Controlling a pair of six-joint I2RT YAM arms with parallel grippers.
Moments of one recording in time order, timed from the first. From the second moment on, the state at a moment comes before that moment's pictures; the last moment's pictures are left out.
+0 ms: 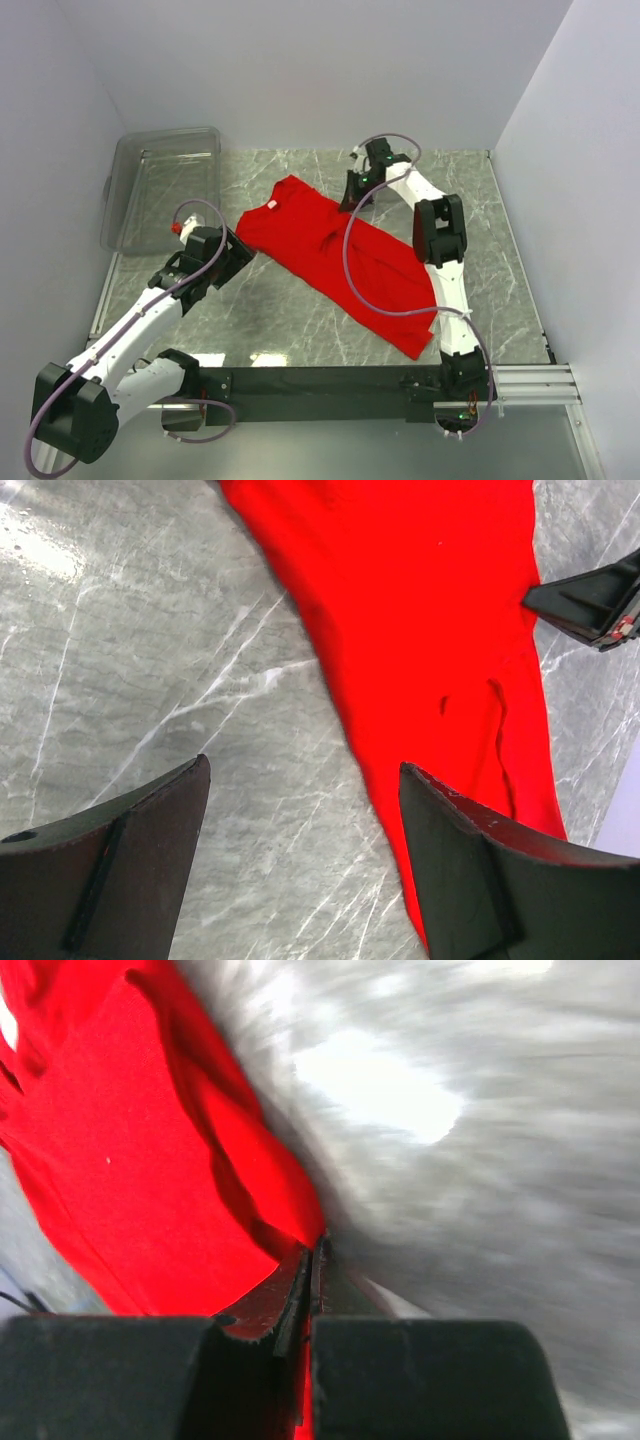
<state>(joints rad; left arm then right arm) -0.38 0.98 0.63 -0.36 -0.16 -1.02 0.27 2.52 2.16 -0.76 -0.55 0.24</state>
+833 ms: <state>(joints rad) -0.38 1.06 0.64 -0.32 -0.12 -1.01 -0.08 2.22 1.65 -0.40 -0.39 0.54</state>
